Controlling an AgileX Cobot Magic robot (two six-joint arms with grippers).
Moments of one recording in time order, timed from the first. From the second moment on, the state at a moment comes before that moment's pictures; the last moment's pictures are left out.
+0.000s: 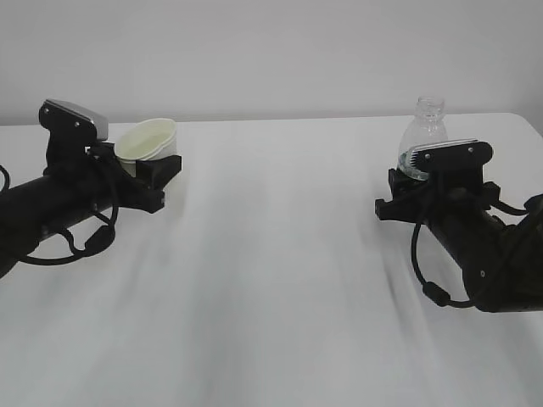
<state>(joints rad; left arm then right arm) -0.23 1.99 -0.76 0.39 -1.01 -0.16 0.27 2.13 -0.76 0.27 -1.07 -0.20</state>
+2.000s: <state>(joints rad) -0.08 2.17 -0.76 0.06 -1.12 -0.03 0.27 2.13 -0.76 0.25 -1.07 -0.18</state>
